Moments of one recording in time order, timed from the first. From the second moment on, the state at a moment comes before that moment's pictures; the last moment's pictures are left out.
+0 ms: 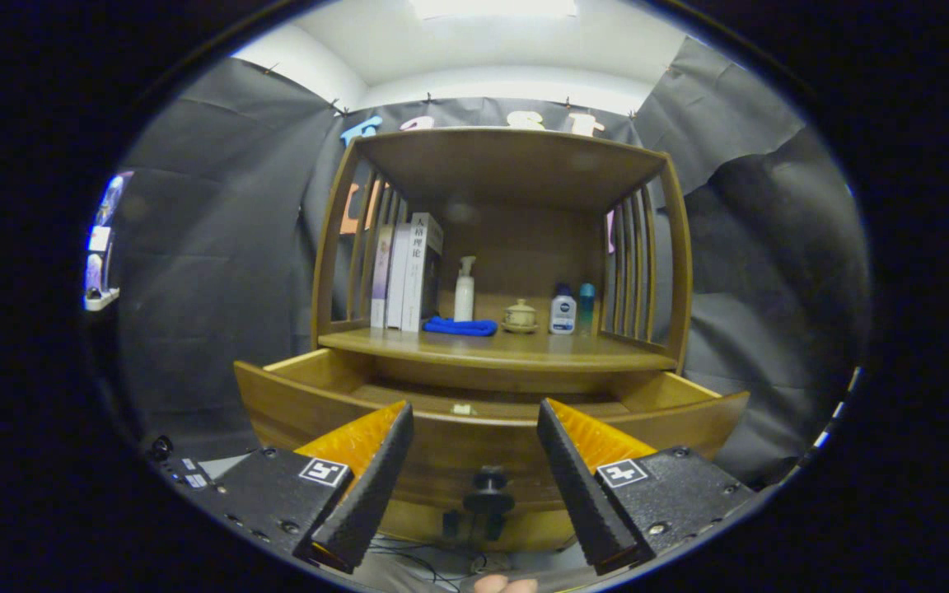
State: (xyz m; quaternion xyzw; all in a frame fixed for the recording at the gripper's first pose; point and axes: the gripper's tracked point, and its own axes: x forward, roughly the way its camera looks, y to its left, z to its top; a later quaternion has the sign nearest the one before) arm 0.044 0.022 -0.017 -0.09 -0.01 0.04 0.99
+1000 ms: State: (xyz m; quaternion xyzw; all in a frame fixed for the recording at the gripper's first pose) arm 0.167 0.046 -0.065 -0.09 0.37 0.06 0.92
